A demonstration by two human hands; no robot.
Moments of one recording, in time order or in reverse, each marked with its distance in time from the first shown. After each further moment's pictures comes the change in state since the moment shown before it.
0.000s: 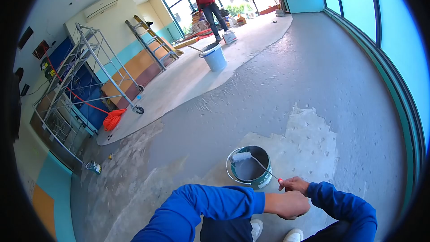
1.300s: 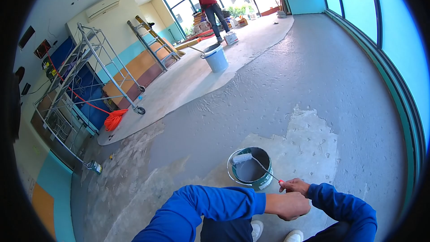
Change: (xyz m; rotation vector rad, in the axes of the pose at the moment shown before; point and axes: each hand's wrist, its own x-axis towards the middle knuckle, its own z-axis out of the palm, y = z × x) left_hand 0.004 -0.004 0.006 0.031 -0.058 -0.024; right_hand 0.003 0.005 0.000 0.011 0.000 0.016
